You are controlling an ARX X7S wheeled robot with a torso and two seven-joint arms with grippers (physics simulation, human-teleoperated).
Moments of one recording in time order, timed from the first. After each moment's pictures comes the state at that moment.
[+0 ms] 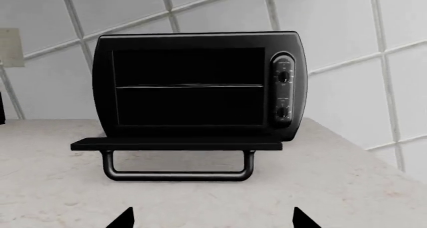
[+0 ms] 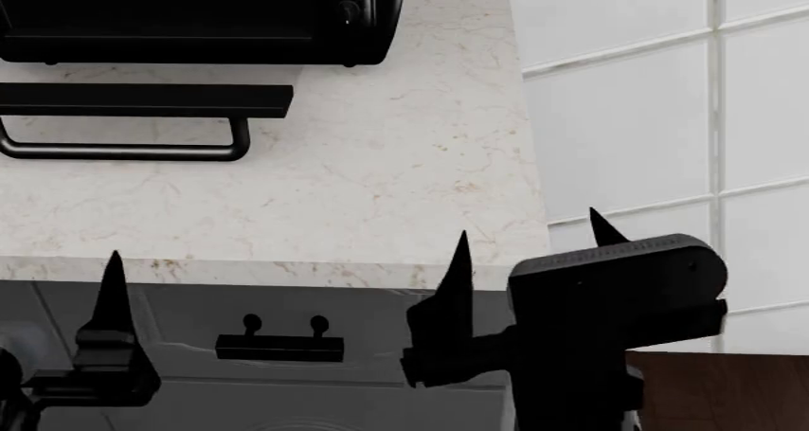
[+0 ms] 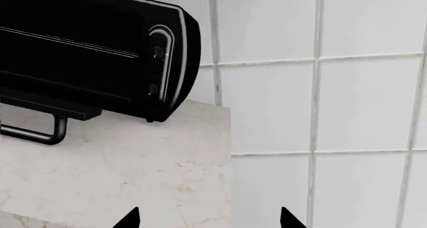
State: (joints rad) left arm -0.19 -0.14 0.03 0.74 -0.17 -0.74 -0.17; right arm 0.41 0.16 -0.14 -0.67 0.00 0.97 0.00
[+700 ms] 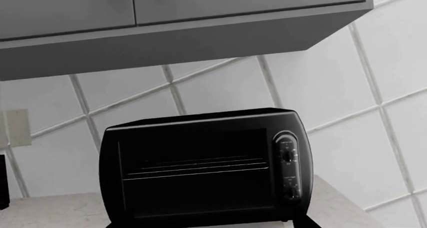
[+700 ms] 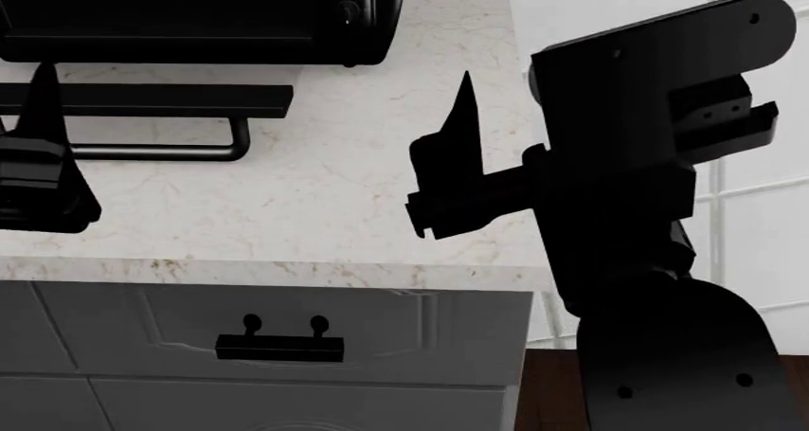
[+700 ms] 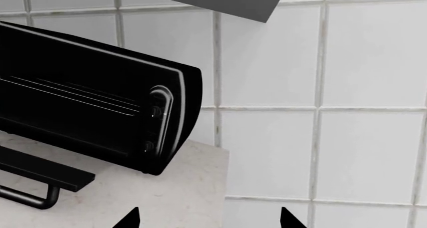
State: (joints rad) left arm -0.72 -0.21 -0.01 0.86 -0.28 -1.24 -0.18; right arm 0.88 0.19 -0.14 -0.67 0.06 1.35 -0.11
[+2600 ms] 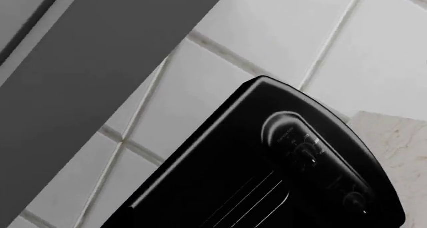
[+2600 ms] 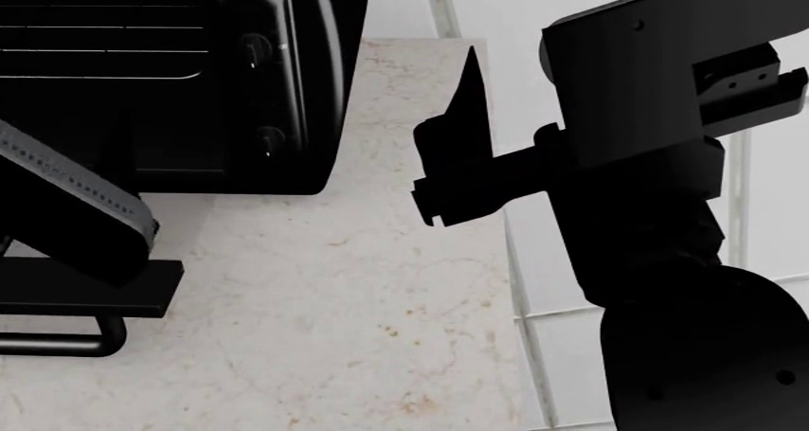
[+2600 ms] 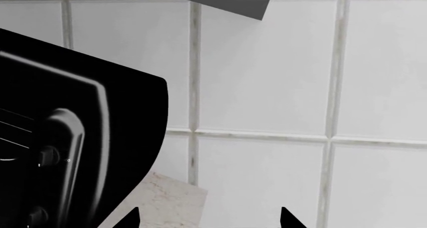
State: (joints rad) left arm -1.05 -0.59 0.62 0.86 -0.25 -1.39 -0.21; right arm 0.94 0.24 -0.14 -0.72 0.11 1.41 -0.11
